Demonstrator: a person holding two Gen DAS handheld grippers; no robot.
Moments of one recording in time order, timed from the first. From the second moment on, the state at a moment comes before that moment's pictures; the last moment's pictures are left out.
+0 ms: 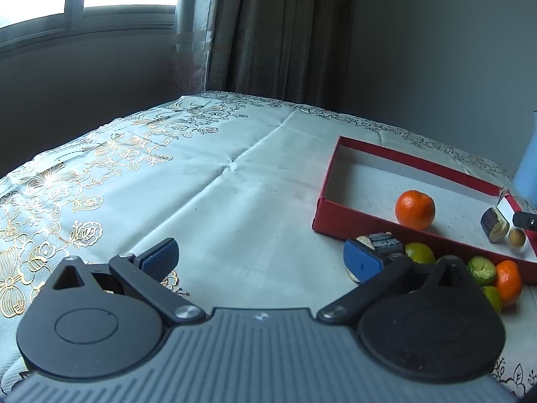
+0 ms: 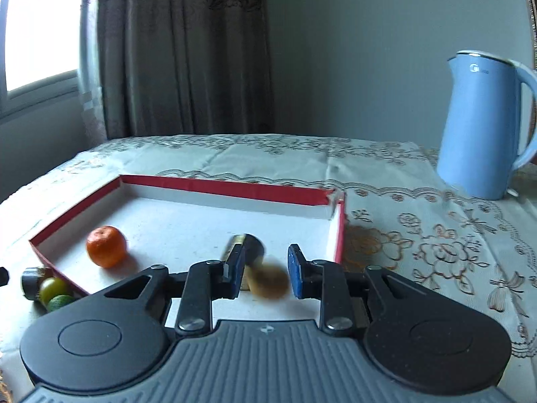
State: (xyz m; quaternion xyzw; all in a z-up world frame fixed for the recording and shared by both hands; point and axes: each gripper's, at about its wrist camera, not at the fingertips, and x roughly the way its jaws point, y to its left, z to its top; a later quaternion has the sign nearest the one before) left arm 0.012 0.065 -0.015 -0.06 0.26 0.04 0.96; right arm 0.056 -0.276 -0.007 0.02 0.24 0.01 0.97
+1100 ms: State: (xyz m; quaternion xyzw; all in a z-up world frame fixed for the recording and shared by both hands) left arm -0.065 -0.185 0.002 0.20 0.18 -0.30 0.91; right arm 0.006 -0.412 0.011 0.17 0.10 -0.06 0.98
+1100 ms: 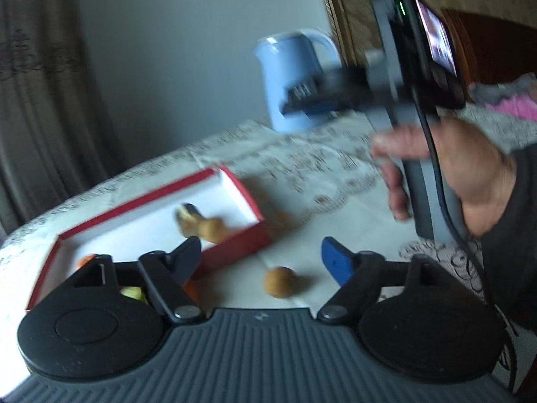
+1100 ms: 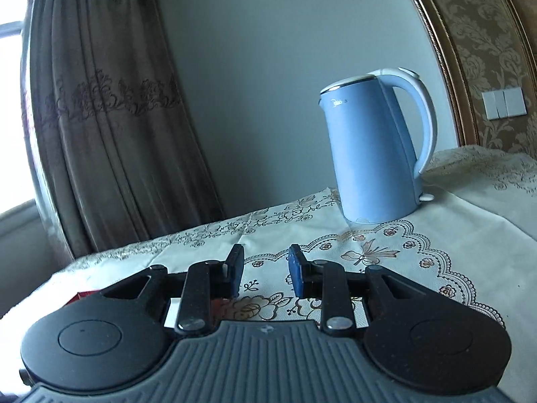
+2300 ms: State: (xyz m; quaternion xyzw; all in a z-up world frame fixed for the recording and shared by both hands) left arm -0.044 -0.196 -0.024 0.18 0.26 -0.29 0.90; right arm 0.005 -0.415 0.009 0.17 0.10 -0.06 0.98
